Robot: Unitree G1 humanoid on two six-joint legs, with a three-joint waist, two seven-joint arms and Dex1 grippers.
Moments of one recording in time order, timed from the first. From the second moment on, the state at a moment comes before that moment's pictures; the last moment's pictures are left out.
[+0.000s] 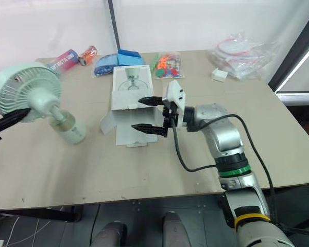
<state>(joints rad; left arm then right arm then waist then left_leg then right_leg) 0.03 1.08 0.63 -0.20 -0.76 0.43 -0.76 -0.76 -0.43 0.12 0.08 0.40 0.33 1.15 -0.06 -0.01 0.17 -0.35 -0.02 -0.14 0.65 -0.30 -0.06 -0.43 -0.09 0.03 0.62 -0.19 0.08</state>
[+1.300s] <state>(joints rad) -0.13 1.07 0.66 0.02 -0.55 0.62 -0.75 -0.75 -0.40 0.16 0.09 0.38 0.34 1.16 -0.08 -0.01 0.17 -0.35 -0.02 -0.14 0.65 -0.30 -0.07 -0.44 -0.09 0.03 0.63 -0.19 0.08</state>
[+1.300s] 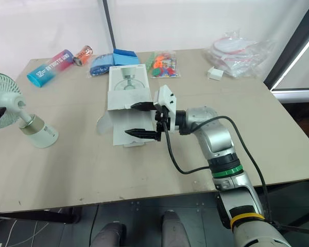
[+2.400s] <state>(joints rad) 0.09 0.73 0.71 -0.69 -0.73 0.48 -0.62 -0.80 -0.38 0.18 0.20 0.31 0.29 1.11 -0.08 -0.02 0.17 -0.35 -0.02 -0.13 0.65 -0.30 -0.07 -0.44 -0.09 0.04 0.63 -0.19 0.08</state>
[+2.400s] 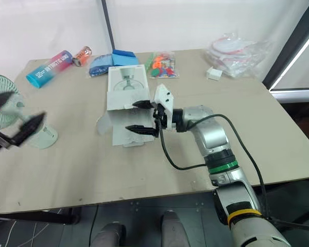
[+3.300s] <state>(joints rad) 0.06 0.54 0.12 -0.36 -0.44 0.26 -0.77 -0.68 -0.38 0.14 0.04 0.16 0.53 0.61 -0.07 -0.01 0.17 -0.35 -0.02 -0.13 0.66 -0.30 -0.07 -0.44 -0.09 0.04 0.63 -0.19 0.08</state>
